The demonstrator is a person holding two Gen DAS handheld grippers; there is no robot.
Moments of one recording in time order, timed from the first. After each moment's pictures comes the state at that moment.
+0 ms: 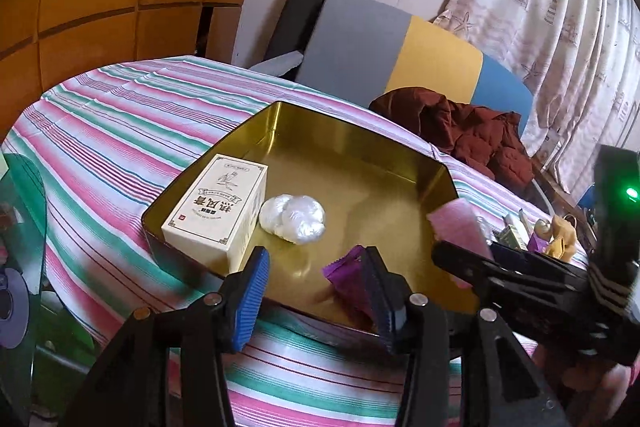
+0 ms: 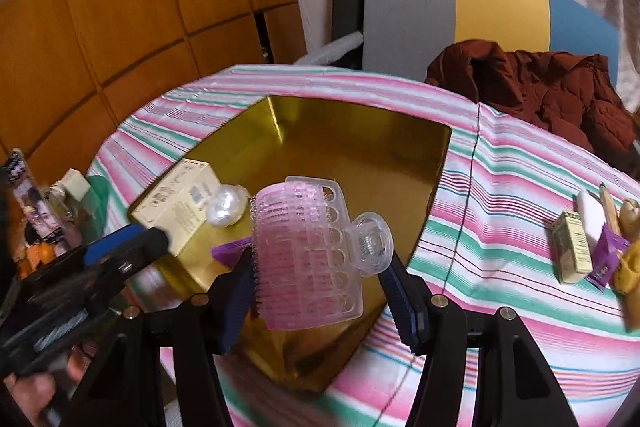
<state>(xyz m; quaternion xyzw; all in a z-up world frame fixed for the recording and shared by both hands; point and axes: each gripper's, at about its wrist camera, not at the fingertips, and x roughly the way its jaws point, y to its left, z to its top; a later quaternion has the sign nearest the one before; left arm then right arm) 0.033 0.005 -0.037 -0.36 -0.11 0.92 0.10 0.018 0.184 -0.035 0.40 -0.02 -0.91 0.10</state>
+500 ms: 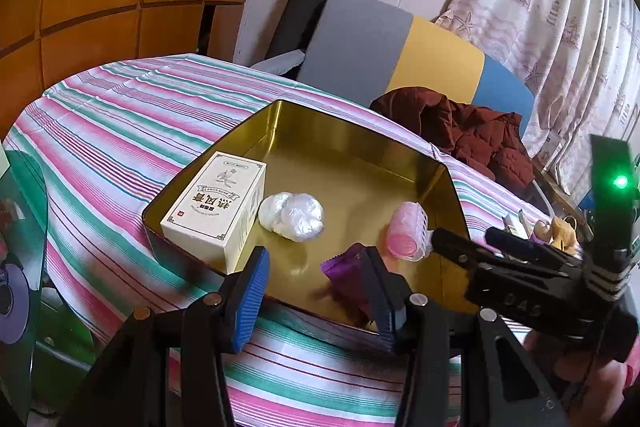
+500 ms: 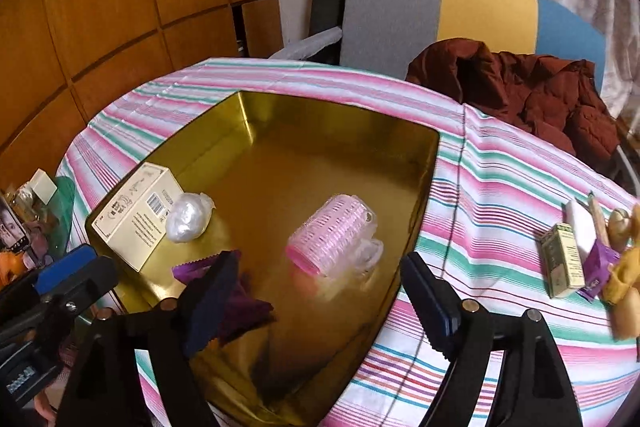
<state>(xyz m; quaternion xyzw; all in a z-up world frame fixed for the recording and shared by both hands) 0.035 0.007 -0.036 -0.36 -0.11 0.92 0.10 0.008 0.185 -0.033 0.39 0.00 -0.92 0.06</state>
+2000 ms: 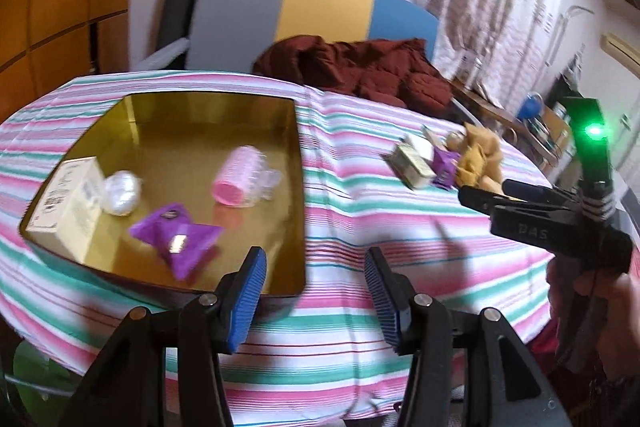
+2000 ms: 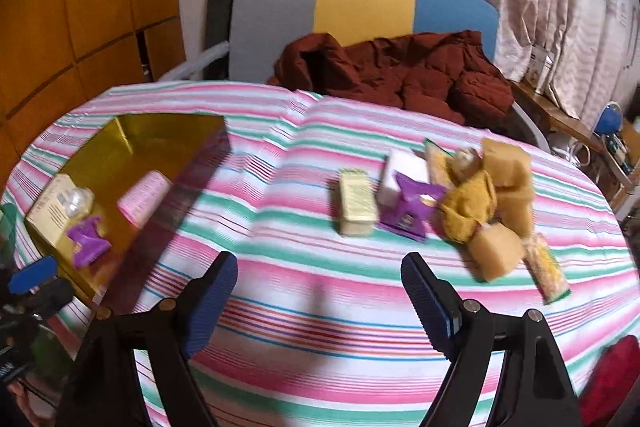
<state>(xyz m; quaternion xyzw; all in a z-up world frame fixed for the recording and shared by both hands) 0.081 0.136 -0.028 -0.38 -0.01 0.88 0.26 0.098 0.355 -0.017 0.40 -0.01 -0.91 -0.10</state>
